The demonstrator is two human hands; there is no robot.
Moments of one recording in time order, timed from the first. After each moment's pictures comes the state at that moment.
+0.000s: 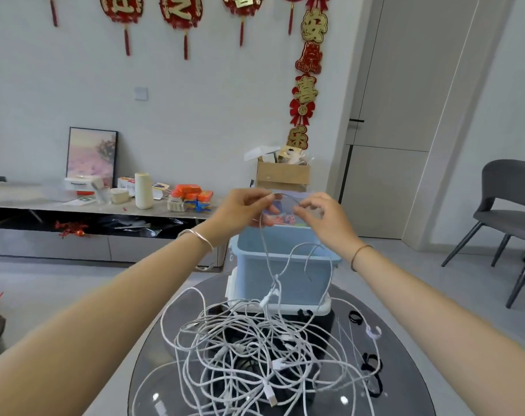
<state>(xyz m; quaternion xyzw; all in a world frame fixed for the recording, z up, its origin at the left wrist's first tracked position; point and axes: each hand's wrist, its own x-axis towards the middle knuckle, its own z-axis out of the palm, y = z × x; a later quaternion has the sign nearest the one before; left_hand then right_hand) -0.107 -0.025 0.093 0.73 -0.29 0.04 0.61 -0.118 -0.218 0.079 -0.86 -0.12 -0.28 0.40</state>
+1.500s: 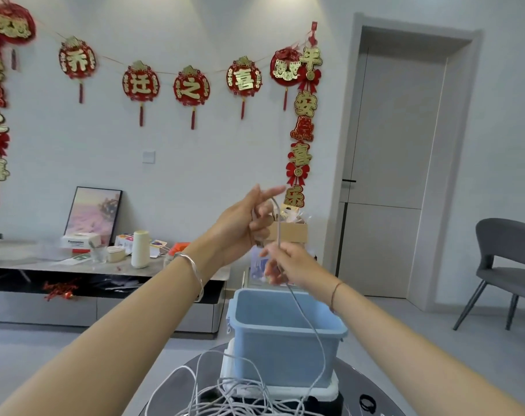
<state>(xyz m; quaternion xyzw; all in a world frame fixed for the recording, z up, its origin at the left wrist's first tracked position) -0.118 -0.022 0.194 0.49 -0.34 -0.10 0.80 -0.114 -0.164 0.138 -0.82 -0.16 -0.07 0.54</state>
